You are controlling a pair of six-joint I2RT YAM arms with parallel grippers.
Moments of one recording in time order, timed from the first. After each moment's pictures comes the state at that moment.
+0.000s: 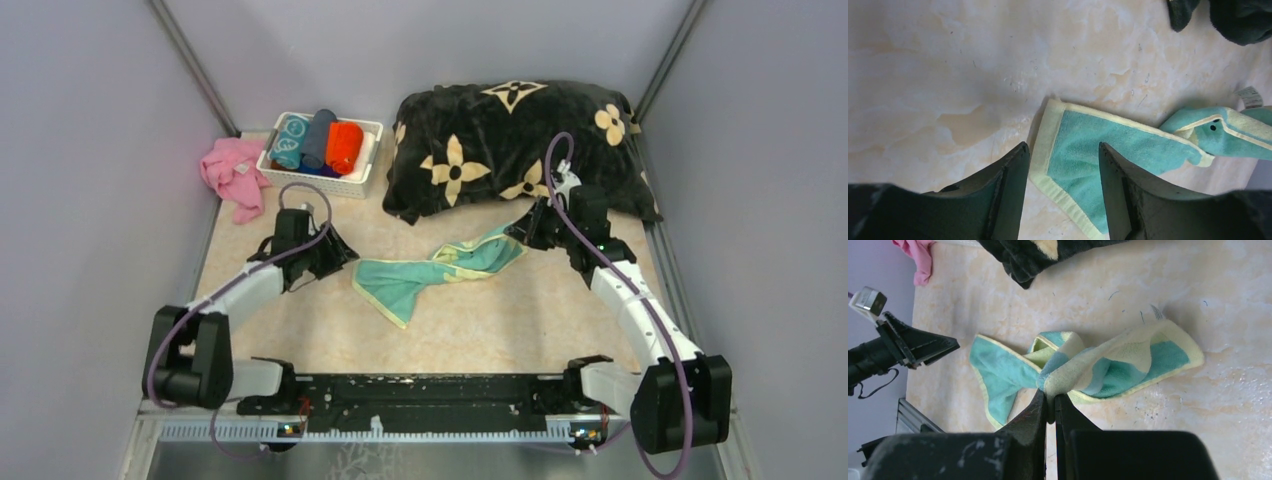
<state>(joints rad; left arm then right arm) -0.18 1.27 0.60 -0.12 0.19 -0.68 0.15 1.09 0.77 -0.25 -0.42 0.47</state>
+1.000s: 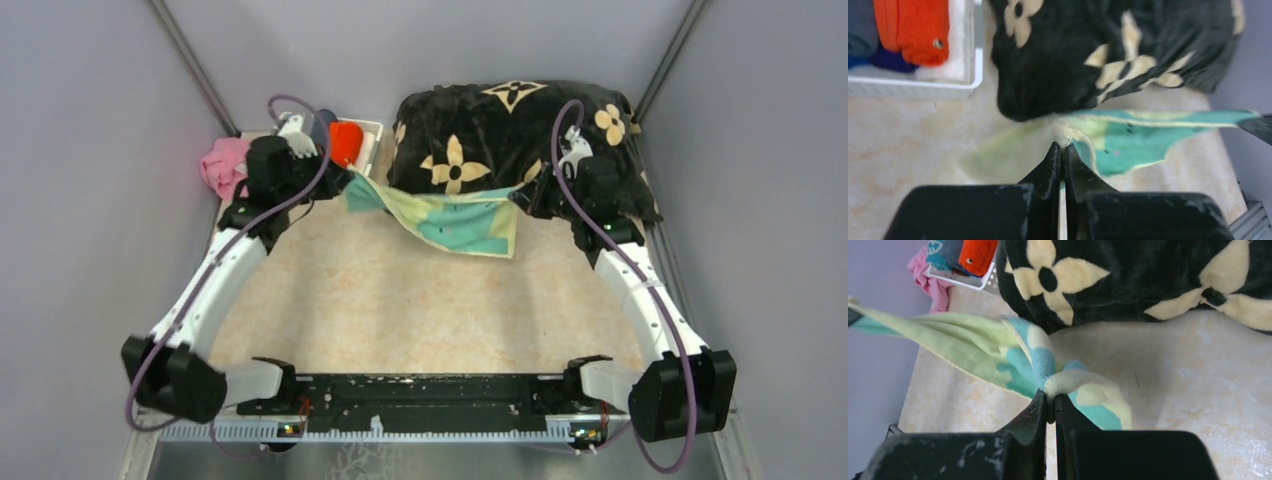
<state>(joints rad) -0.27 1.35 1.16 -0.26 0.20 -0.41 0.15 1.15 0.95 -0.24 -0.39 0.43</state>
